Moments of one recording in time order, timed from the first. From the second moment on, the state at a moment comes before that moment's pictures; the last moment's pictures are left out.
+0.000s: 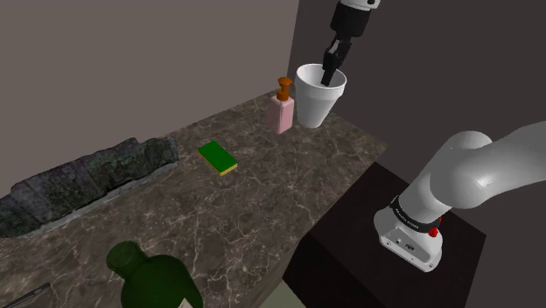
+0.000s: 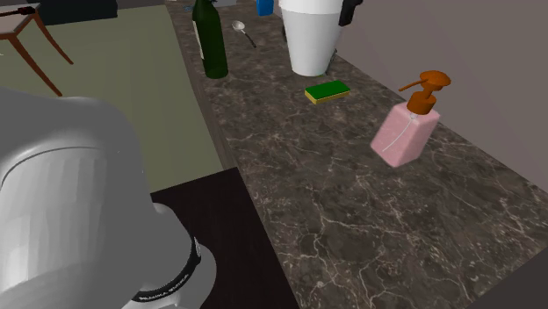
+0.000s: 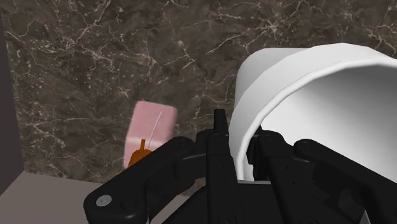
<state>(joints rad) 0.09 -0.58 0.13 -2.24 0.14 1.70 -0.08</state>
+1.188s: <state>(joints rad) 0.18 -0.15 0.47 -1.83 0.11 1.77 0.37</state>
